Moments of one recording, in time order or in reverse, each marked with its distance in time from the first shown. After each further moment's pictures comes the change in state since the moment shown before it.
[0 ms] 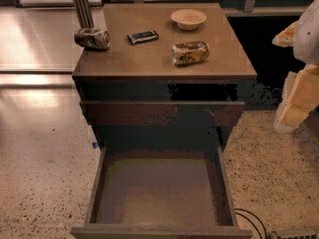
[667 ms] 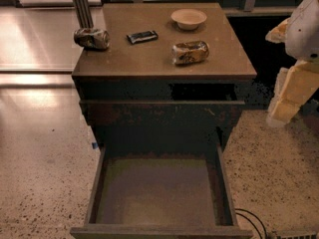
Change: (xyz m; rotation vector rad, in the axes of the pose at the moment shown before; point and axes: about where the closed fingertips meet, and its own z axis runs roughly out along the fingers) arm -0.011 -0.010 0.006 0.015 -0.019 -0.026
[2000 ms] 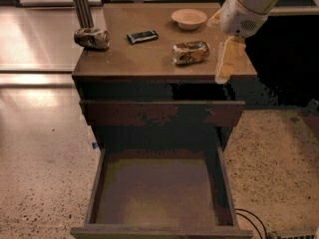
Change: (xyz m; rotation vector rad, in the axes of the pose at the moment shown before) arm -0.075 -0.132 0.105 -0.056 -0.142 -0.203
